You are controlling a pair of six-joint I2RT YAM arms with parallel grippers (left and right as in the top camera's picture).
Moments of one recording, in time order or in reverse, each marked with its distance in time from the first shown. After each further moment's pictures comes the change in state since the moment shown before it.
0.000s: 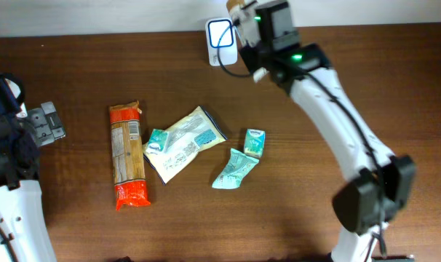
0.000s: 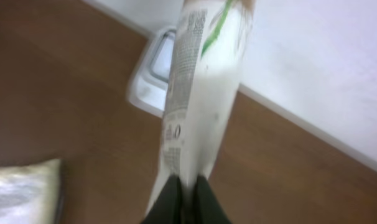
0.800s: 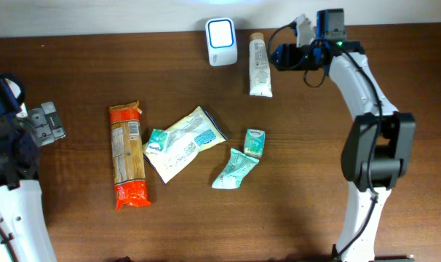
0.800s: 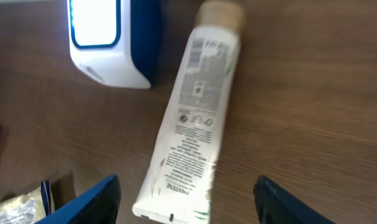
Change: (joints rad) left arm 0.000 0.000 0.000 0.000 0.000 0.000; right arm -0.361 0.307 0.024 -0.006 -0.666 0.278
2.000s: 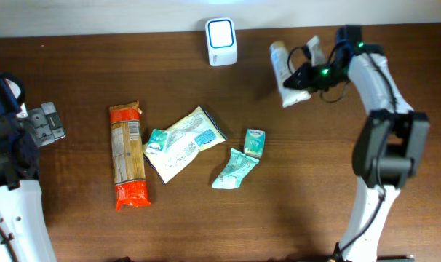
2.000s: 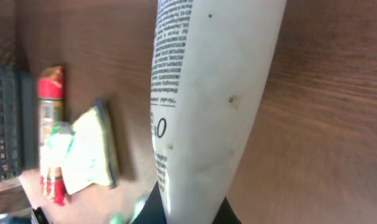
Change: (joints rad) left arm 0.000 0.000 0.000 -0.003 0.000 0.000; right arm -0.116 -0.040 0.011 -0.410 -0.257 -0.147
